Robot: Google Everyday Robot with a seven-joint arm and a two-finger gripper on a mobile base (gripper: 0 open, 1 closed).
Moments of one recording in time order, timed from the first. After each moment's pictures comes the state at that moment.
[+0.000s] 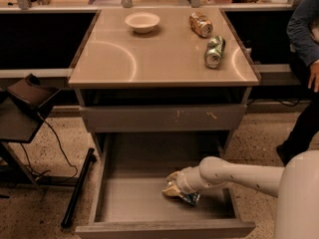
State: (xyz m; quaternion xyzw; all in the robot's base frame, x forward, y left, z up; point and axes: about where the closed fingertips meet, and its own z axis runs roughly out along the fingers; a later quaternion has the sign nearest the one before) arm 0.537 -0.041 0.353 -0.50 0.79 0.24 0.26
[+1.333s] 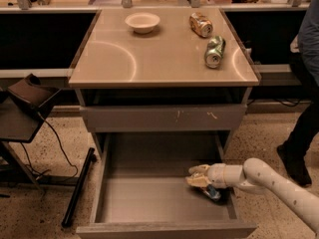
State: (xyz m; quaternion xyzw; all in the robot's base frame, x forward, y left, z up) arm 0.572 -0.154 0.386 -0.38 0.77 0.35 0.37
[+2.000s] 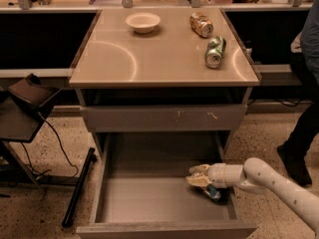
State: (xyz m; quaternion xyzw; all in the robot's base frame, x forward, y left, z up) arm 0.573 -0.152 0.387 -0.38 0.77 0.36 0.37
